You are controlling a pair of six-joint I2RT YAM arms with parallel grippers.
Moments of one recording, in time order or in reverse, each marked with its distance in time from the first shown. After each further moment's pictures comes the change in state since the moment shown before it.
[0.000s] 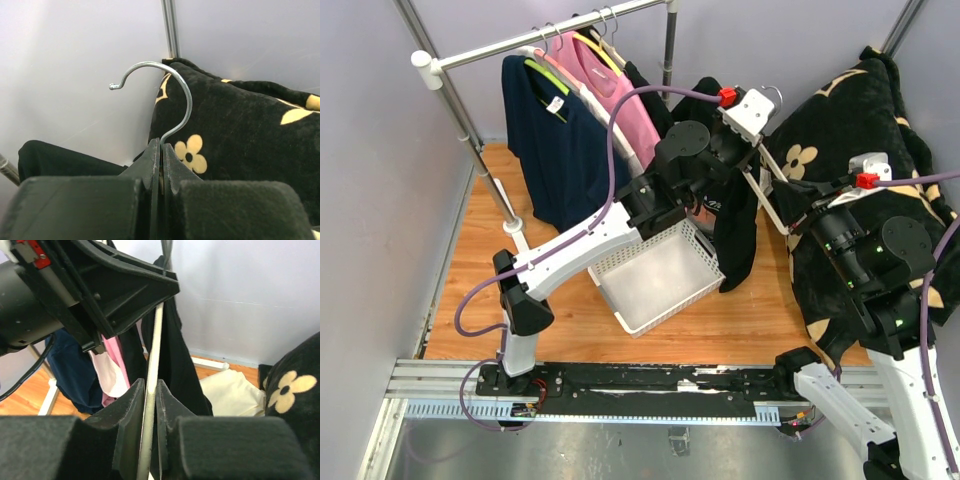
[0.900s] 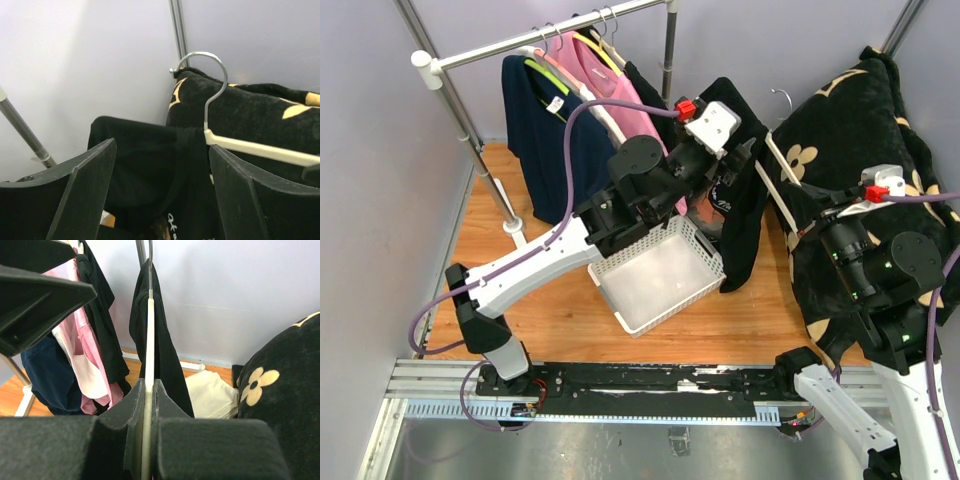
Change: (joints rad) left arm -0.012 -0.242 -0.276 0.092 -0.012 0.072; right arm 0.000 -0.060 -0.023 -0.013 0.099 -0.056
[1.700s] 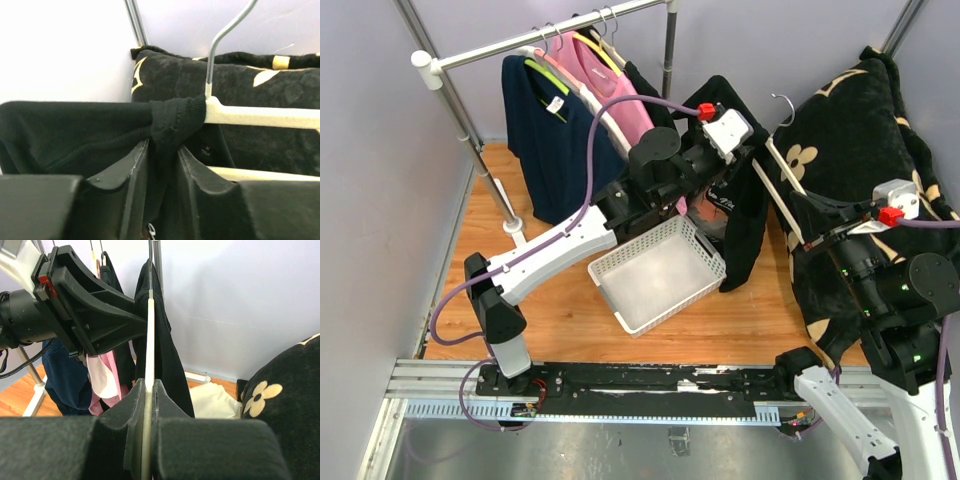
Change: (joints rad) left arm 0.085 0.068 -0.027 -0.032 0.260 -0.068; right arm 0.000 -0.072 0.000 -0.004 -0.080 -0.030
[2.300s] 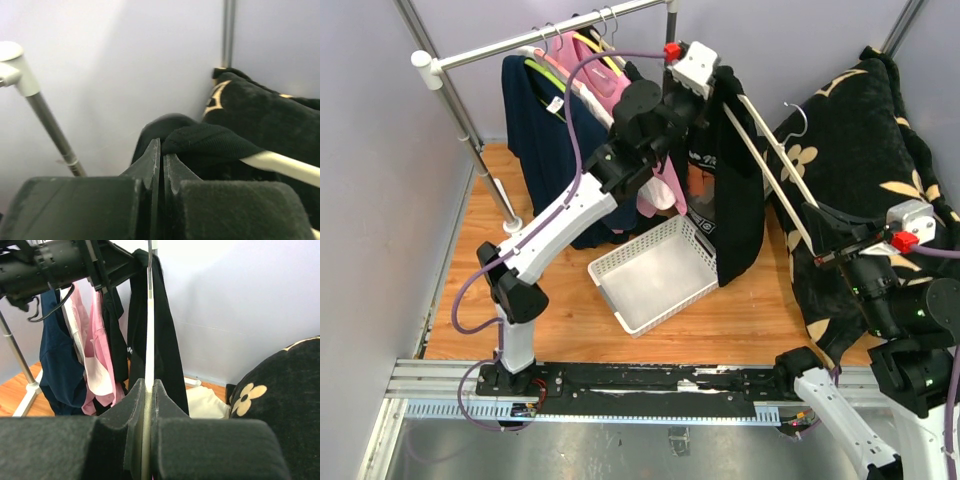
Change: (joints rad) left arm 0.125 0.137 0.302 -0.064 -0.158 -0.034; right arm 0.000 -0.072 0.000 -0.038 0.010 -0.041
